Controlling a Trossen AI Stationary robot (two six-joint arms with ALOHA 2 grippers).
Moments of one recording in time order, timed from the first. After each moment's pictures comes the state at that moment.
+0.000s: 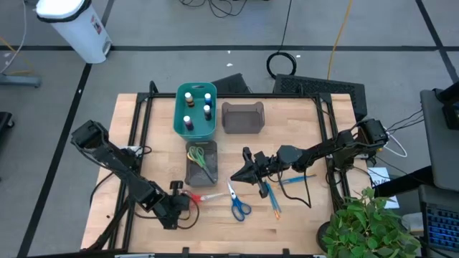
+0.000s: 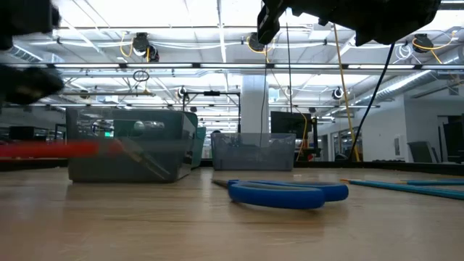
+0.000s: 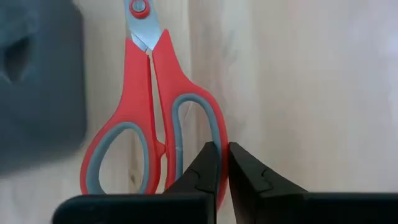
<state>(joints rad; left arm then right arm) -0.76 1.54 0.78 -0.42 -0.25 -0.65 0.19 1.61 0.75 1.05 -0.15 0.27</state>
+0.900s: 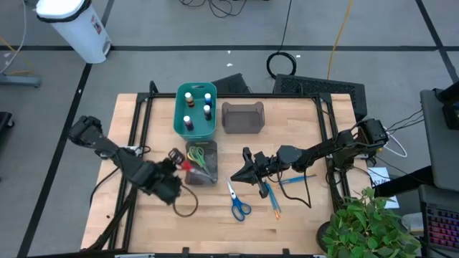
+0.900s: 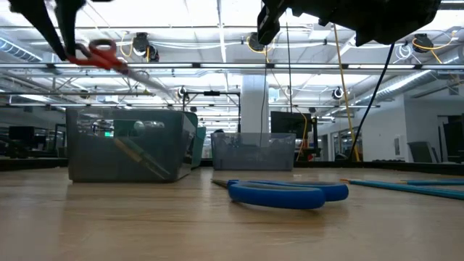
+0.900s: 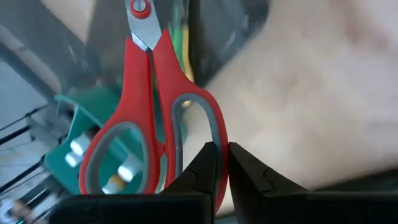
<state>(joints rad) -0.58 1.46 1.27 -1.54 -0.42 0.19 0.19 1.61 0.75 1.04 -0.16 0.27</state>
